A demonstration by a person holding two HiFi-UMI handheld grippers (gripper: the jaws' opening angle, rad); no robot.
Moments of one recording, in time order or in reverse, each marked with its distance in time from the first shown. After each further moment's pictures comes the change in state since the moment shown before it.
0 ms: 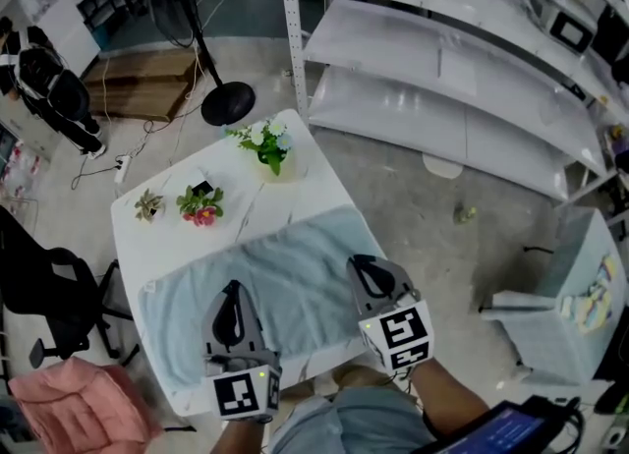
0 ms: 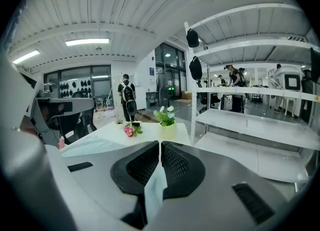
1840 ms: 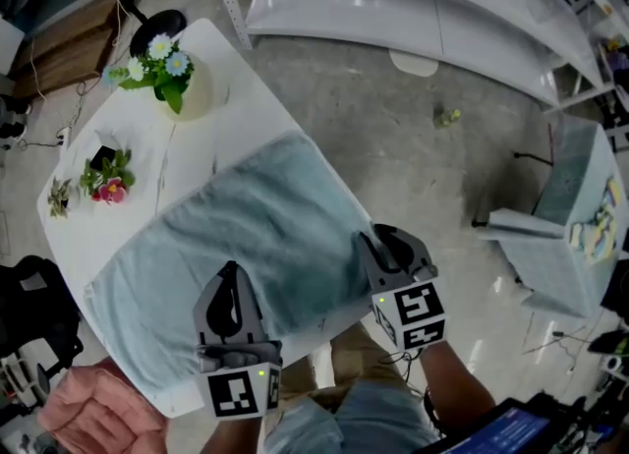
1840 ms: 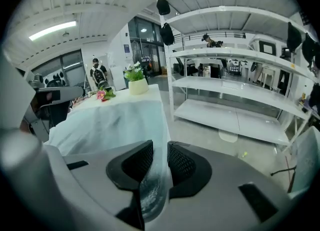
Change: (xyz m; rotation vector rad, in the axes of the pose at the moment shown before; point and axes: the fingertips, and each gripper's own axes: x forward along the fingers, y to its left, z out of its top) left arm 0.049 -0.085 -0.120 0.013 0.205 -0.212; right arm -0.022 -0.083 -0.177 0.179 0.301 -0.184
